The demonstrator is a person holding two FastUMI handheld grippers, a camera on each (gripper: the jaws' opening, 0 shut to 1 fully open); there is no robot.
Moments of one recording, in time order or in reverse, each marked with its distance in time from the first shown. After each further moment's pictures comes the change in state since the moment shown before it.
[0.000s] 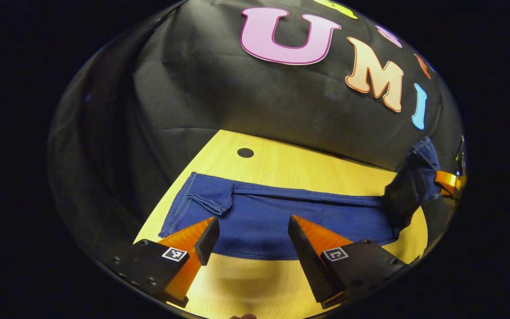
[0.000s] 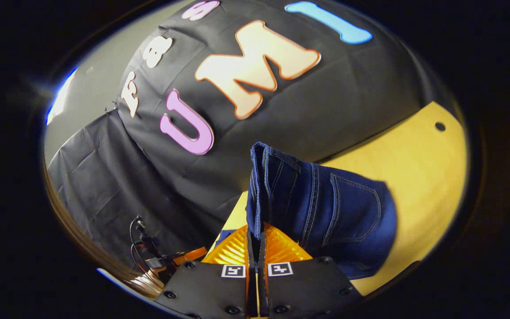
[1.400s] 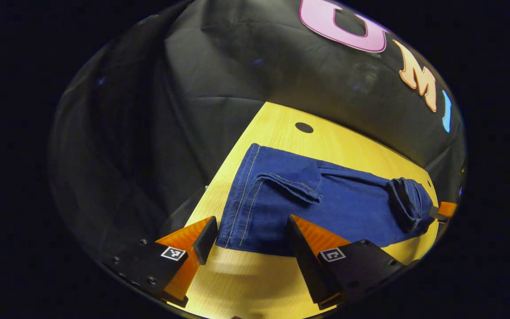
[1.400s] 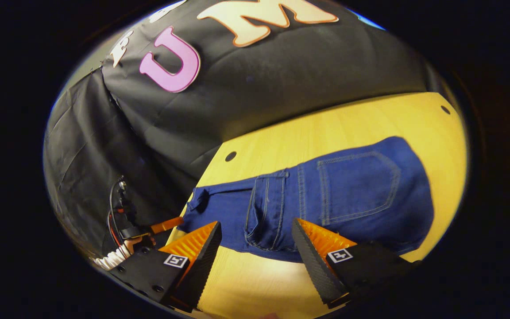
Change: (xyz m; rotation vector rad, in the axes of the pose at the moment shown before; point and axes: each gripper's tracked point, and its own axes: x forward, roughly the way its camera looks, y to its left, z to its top) left arm 0.011 0.012 -0.026 -0.089 0.144 0.136; right arm 0.010 0.012 -0.065 -0.126 0.161 -0.191
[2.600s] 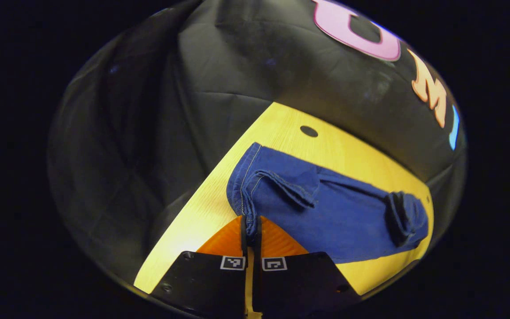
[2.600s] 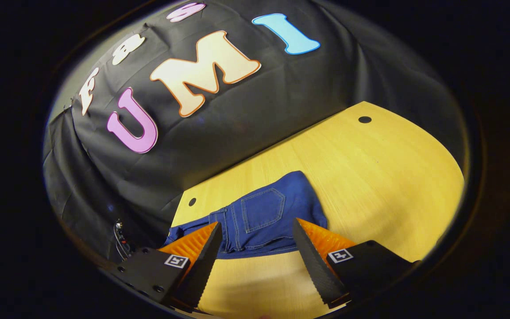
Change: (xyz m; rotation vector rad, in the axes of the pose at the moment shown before) left arm -0.017 -0.021 0.032 -0.131 -0.045 0.000; right arm -0.163 -0.091 0.051 0.195 -0.234 -0.268
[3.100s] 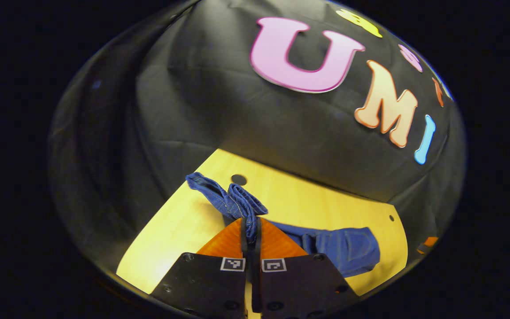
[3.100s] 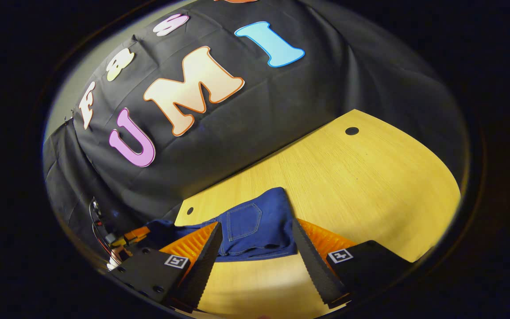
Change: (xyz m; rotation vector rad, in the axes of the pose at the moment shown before) left arm -0.055 -0.188 0.074 0.110 -0.201 -0.179; right arm -0.025 -0.071 0.050 0.001 -0.008 0.050
